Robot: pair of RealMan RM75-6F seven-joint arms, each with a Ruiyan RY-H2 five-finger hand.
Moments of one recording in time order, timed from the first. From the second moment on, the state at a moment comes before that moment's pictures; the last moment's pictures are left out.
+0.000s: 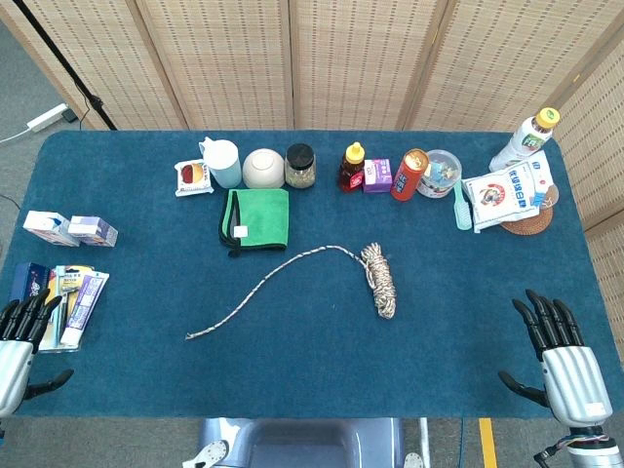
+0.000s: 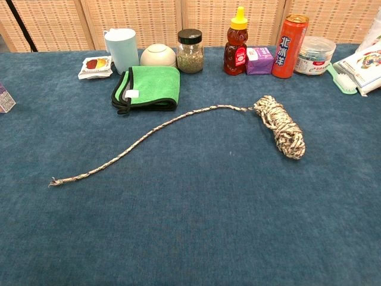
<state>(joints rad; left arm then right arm) -0.01 -1.04 0.06 -1.76 1.61 1.53 0.09 0.00 -1.08 -0.01 -1.77 -1.71 1.61 -0.03</state>
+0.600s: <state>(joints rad) -0.11 -1.16 0.02 -1.72 1.61 1.39 0.03 0.00 -1.07 -0.01 -1.78 -1.72 1.61 -0.01</state>
